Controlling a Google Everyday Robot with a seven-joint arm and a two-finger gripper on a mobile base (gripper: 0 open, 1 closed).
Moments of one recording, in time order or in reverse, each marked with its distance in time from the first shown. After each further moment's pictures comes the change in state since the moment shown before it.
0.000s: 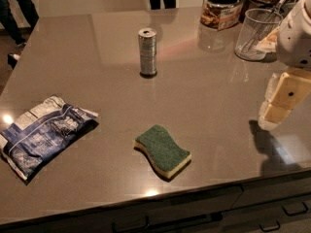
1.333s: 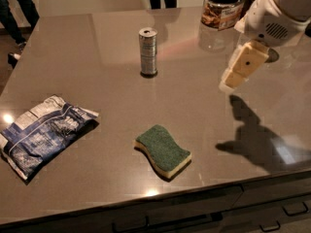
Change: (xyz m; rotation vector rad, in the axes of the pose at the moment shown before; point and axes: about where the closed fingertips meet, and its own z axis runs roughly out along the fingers) arm -0.050 -0.073 0.026 0.059 -0.168 0.108
